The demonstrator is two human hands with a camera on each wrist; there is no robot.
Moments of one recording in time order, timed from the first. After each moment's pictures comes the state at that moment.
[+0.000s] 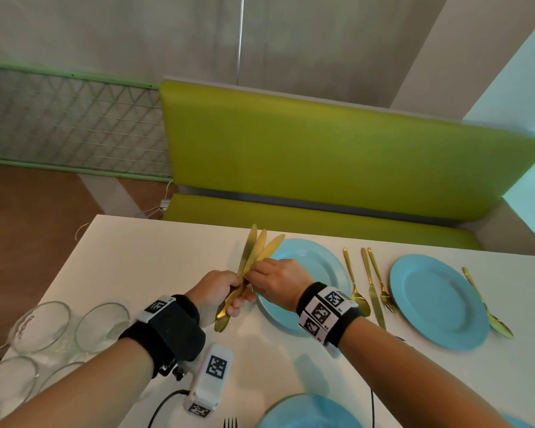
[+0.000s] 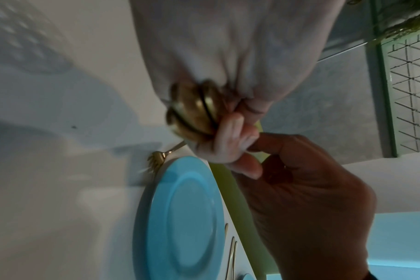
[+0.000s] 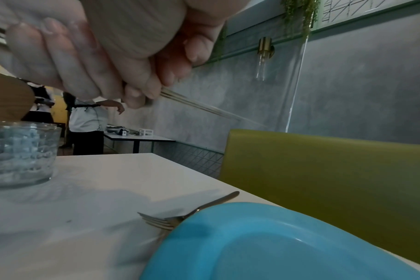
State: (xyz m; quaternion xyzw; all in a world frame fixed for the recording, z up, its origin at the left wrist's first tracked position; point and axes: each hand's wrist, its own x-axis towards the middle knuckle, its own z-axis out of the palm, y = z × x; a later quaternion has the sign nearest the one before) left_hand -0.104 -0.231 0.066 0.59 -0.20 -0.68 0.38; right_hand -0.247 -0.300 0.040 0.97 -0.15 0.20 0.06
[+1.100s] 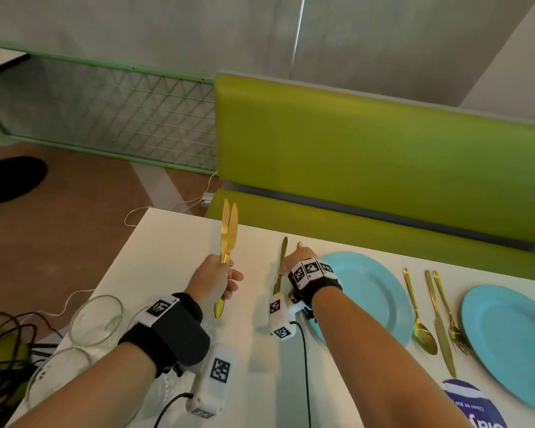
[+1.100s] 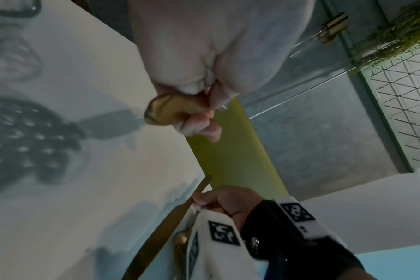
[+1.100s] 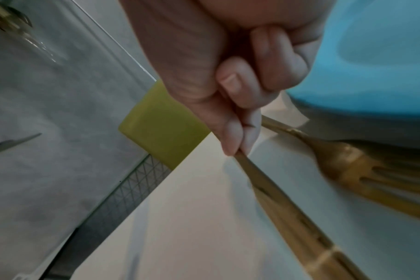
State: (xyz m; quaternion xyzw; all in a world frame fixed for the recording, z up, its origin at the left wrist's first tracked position) left_hand -0.022 -0.239 0.048 0.74 -0.20 -0.49 0.43; right_hand -0.151 -0.363 0.001 0.63 -0.66 -0.02 -0.41
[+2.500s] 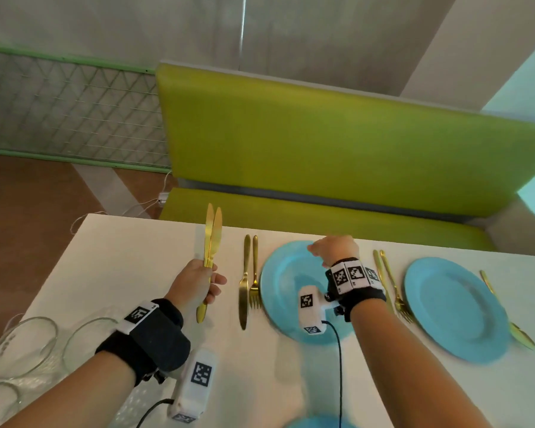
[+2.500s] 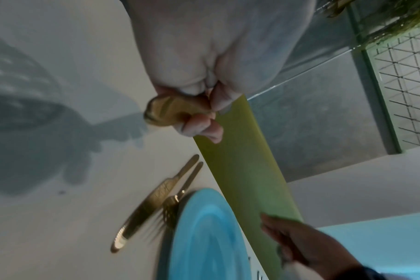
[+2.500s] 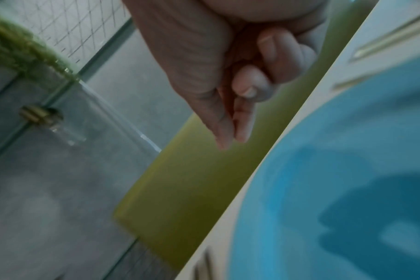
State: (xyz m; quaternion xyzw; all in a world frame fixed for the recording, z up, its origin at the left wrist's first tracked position) left_hand -0.061 -0.257 0.040 0.72 -0.23 -0.53 0.39; right_hand -0.277 -0.397 0.032 0.52 -0.77 0.06 -0.37
